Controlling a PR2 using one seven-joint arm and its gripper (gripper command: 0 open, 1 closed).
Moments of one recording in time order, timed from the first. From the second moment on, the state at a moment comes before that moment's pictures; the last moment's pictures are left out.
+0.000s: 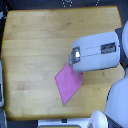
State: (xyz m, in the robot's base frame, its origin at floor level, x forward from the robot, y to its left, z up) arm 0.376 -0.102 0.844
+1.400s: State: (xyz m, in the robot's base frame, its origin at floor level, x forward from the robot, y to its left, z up) arm 0.312 0.019 0.819
